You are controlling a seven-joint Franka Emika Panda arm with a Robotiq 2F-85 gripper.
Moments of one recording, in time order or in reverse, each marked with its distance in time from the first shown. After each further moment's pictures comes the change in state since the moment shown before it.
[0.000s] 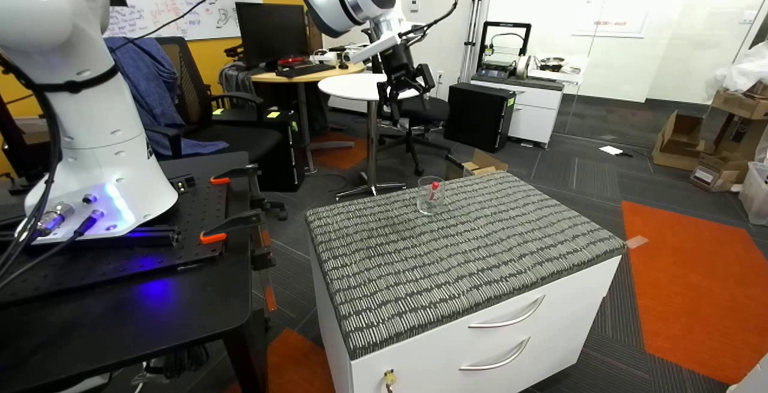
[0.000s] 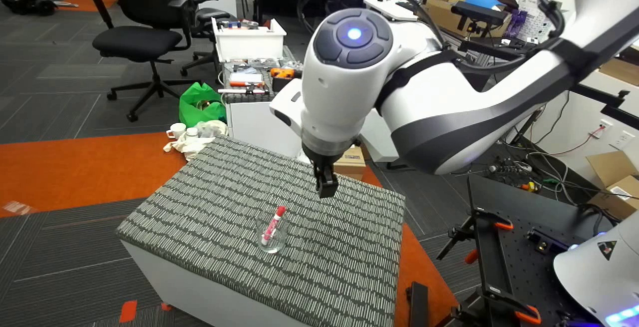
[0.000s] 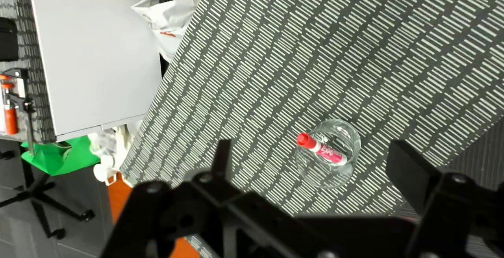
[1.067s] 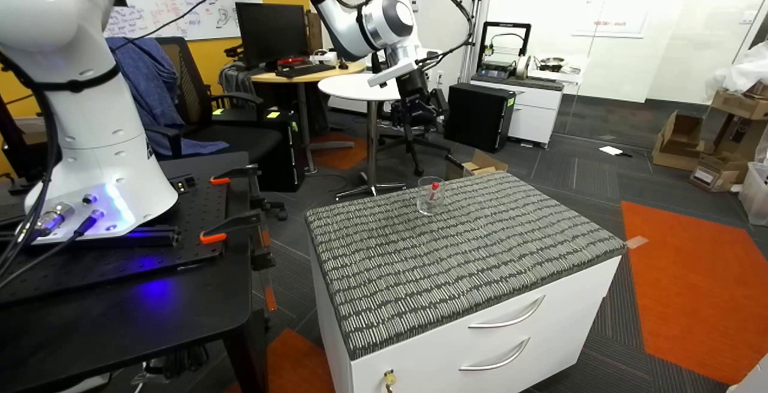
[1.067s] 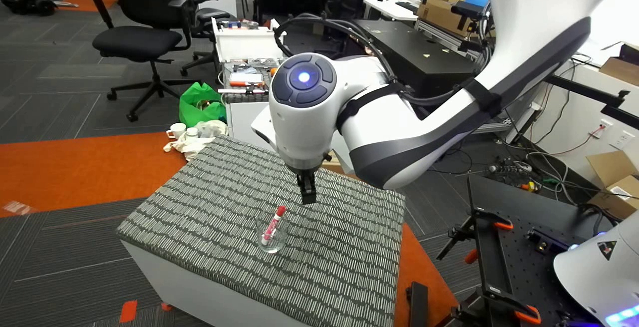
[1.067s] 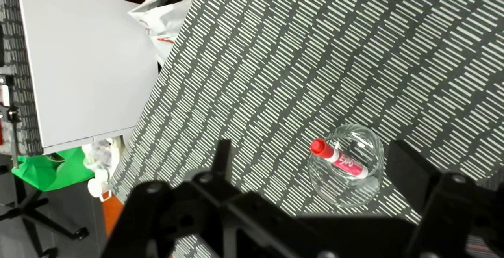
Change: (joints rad) arm 0.036 0.191 -0.068 0.159 0.001 0.000 -0.002
